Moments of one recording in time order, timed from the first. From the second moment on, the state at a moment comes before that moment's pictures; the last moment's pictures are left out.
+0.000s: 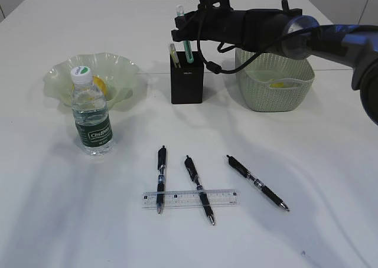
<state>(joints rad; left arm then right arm) -0.02 1.09 -0.63 -0.02 0.03 0.13 0.29 2.48 -2.14 1.70 0.28 -1.88</state>
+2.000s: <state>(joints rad) -0.02 1.09 -0.63 -0.02 0.03 0.13 0.29 2.50 -2.14 1.72 0.25 -1.76</state>
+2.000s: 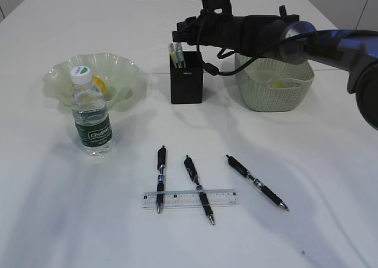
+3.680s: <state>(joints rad) -0.02 1.09 -0.63 -0.02 0.02 0.13 0.25 2.46 -2.14 0.98 0.64 -0.85</state>
